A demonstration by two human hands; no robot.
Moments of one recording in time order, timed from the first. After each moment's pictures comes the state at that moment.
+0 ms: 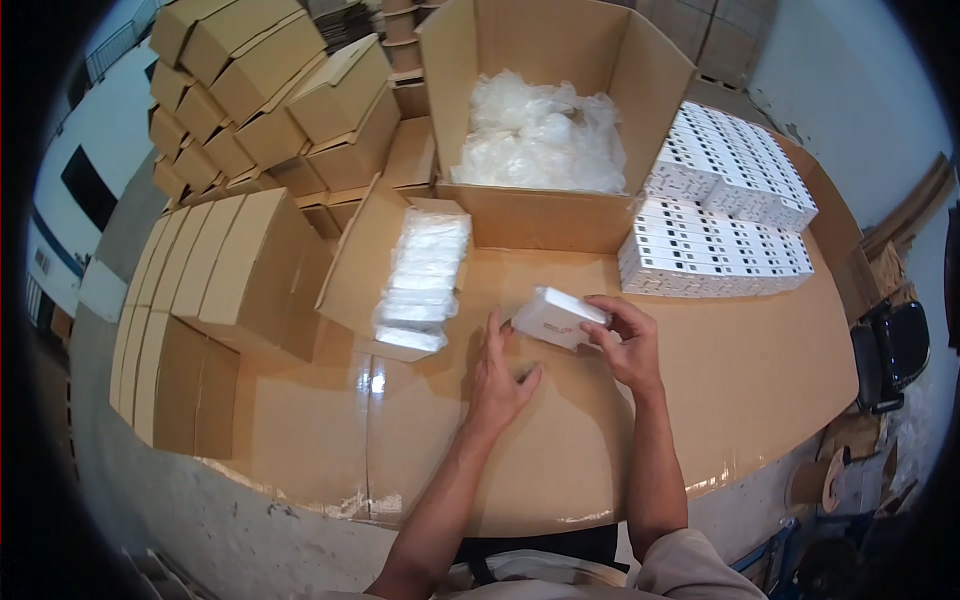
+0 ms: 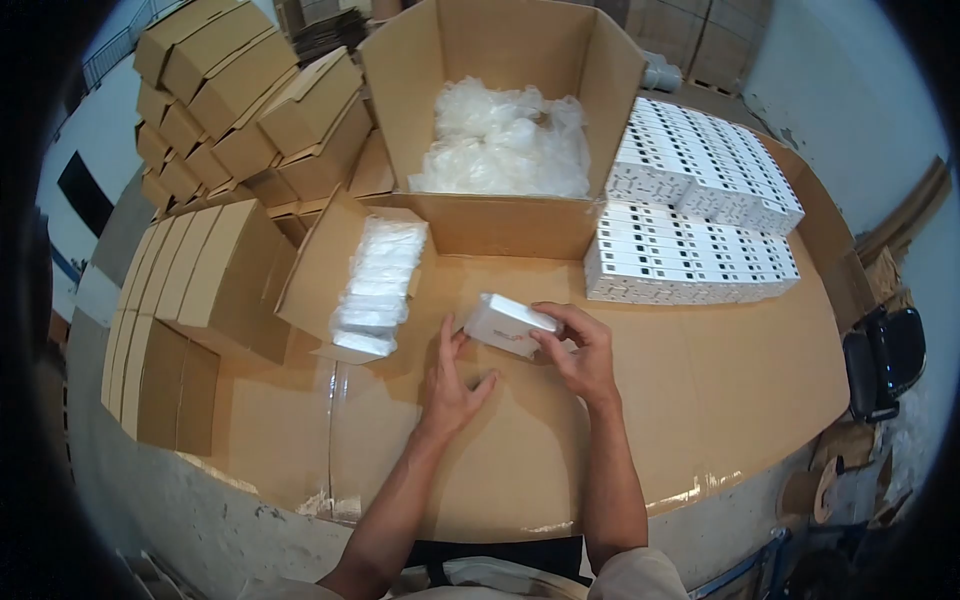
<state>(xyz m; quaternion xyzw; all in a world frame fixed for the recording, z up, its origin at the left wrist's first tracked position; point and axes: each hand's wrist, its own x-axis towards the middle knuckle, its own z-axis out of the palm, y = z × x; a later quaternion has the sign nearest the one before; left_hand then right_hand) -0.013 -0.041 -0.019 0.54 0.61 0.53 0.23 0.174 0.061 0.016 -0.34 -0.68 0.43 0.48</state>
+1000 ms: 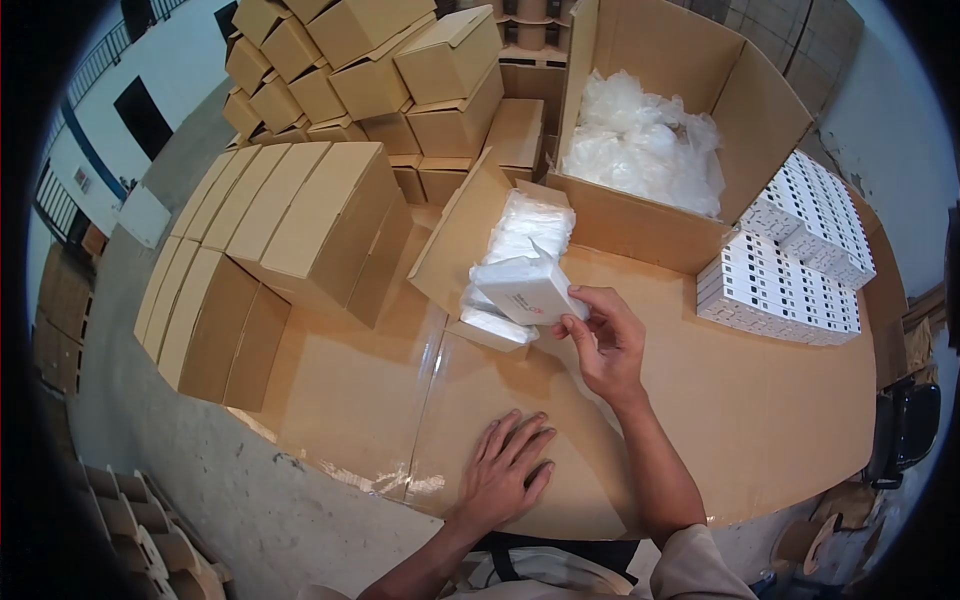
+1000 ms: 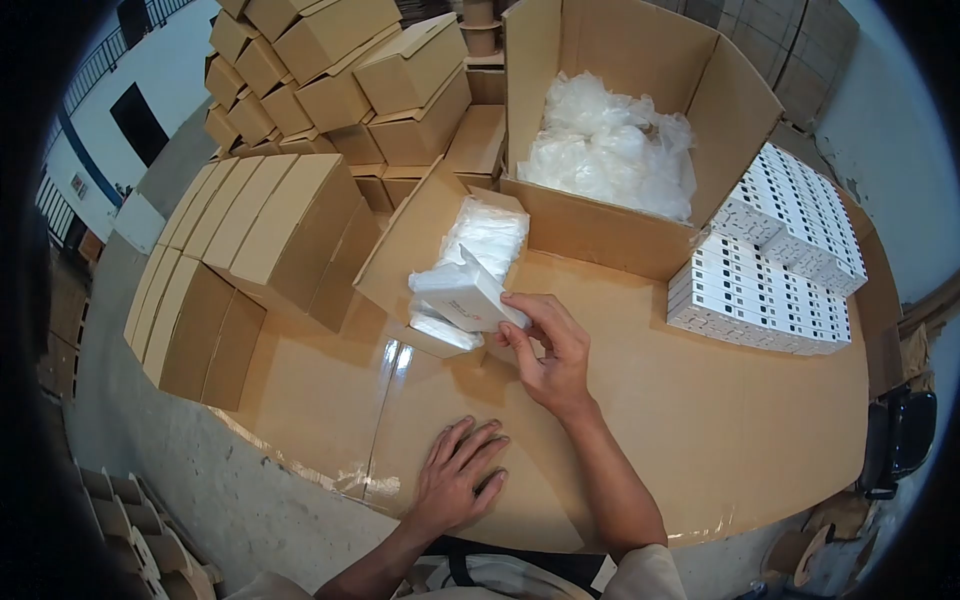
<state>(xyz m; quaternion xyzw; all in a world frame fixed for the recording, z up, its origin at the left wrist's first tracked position) -0.036 -0.195 0.009 0.64 0.70 0.28 0.13 0.036 0.024 0.044 -0.16 -0.70 0.48 0.51</state>
